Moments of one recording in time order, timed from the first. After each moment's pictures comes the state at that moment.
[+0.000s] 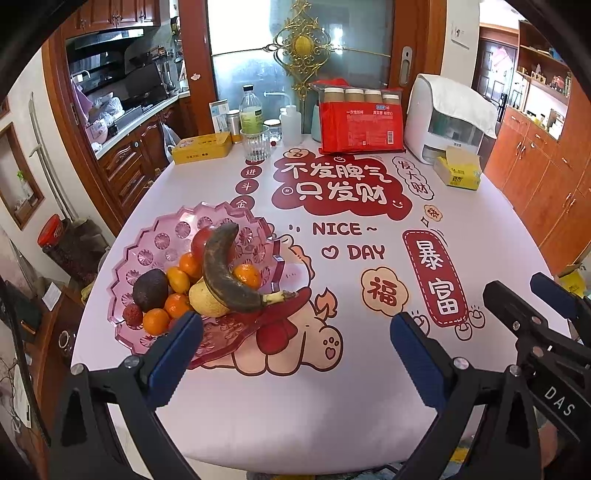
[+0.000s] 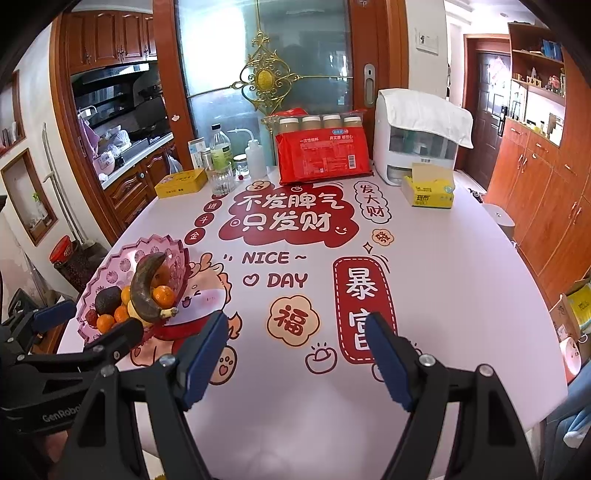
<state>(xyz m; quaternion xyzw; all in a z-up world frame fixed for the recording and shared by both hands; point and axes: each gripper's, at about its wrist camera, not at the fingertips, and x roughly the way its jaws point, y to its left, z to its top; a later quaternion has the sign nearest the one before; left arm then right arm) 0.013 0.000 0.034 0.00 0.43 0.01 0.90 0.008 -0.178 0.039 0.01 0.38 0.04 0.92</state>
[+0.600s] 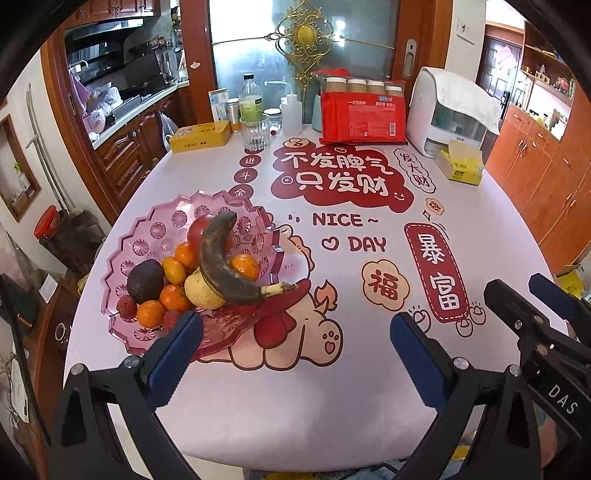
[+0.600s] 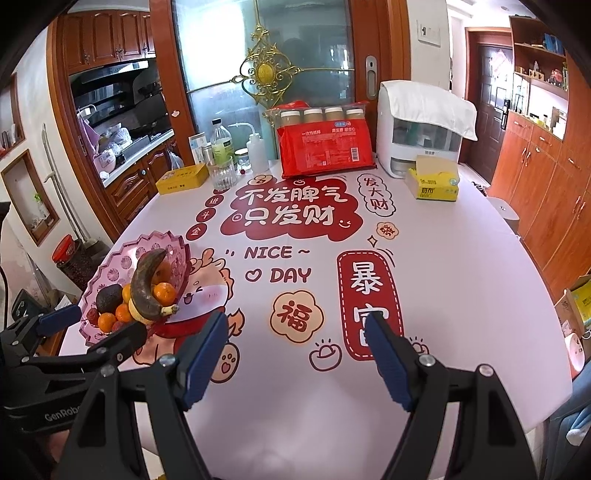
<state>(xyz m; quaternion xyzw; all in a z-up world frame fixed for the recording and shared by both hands) 0.018 0.002 0.022 -0.01 0.45 0.01 0.89 0.014 -0.175 0.032 0.02 0.39 0.05 0.92</state>
